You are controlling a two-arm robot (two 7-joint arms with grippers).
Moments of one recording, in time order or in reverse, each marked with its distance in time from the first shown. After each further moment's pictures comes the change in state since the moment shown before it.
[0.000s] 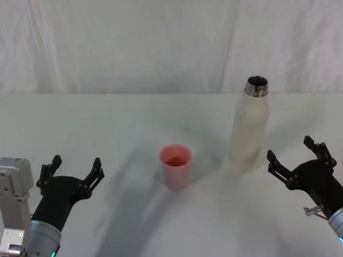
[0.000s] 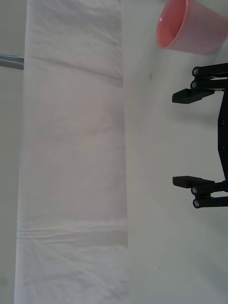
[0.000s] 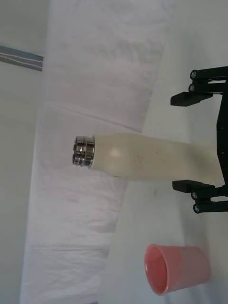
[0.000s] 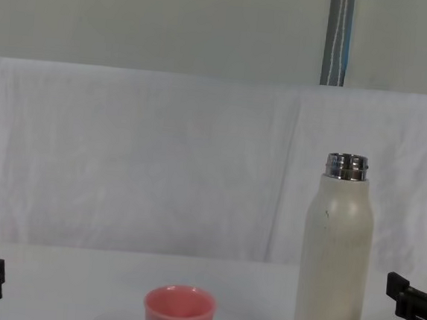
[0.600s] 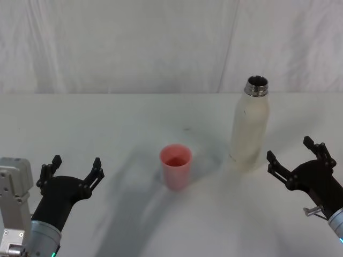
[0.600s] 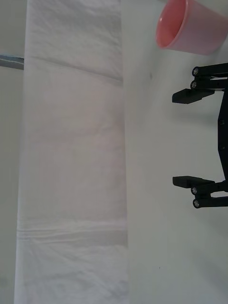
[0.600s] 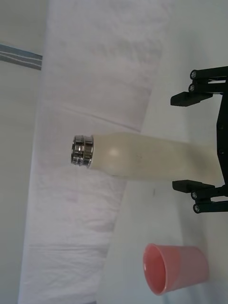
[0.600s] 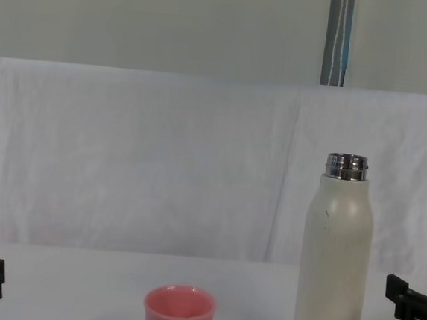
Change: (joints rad) left arm 0.000 0.000 0.000 0.000 0.000 0.000 0.000; right arm 0.002 0.000 0.001 0.003 -0.004 0.002 0.004
